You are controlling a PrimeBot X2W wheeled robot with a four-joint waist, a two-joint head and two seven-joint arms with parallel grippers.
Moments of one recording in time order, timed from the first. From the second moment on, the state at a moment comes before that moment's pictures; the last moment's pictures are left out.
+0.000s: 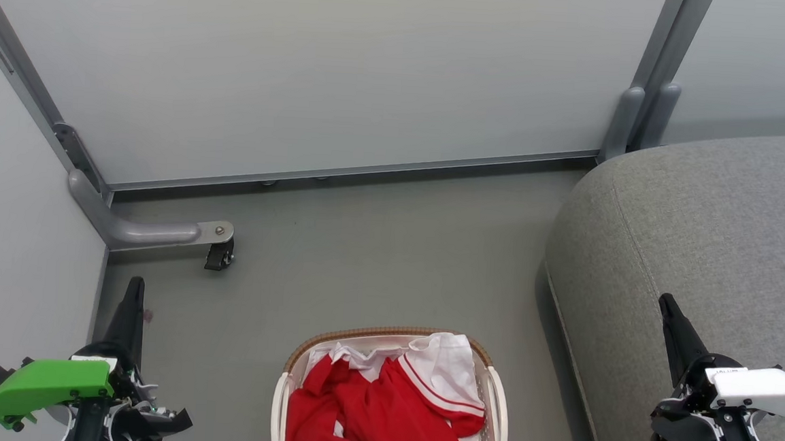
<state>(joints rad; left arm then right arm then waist) -0.10 0.05 0.11 0.25 -1.61 -0.13 0.11 -0.11 -0.05 -0.11 0.25 1.61 0.13 0.11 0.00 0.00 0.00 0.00</state>
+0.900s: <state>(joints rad) -0.10 0.05 0.11 0.25 -1.61 -0.13 0.11 -0.11 -0.05 -0.11 0.25 1.61 0.13 0.11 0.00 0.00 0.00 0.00</state>
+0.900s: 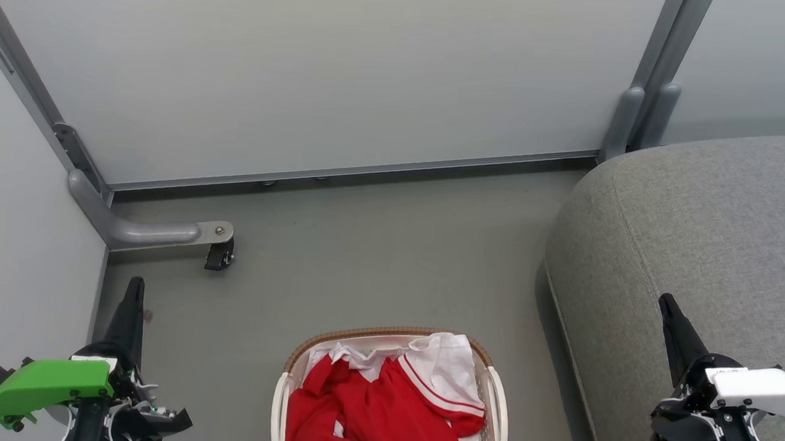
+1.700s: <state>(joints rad) -0.10 0.05 0.11 0.25 -1.61 -0.13 0.11 -0.11 -0.05 -0.11 0.25 1.61 0.13 0.11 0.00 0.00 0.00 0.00</state>
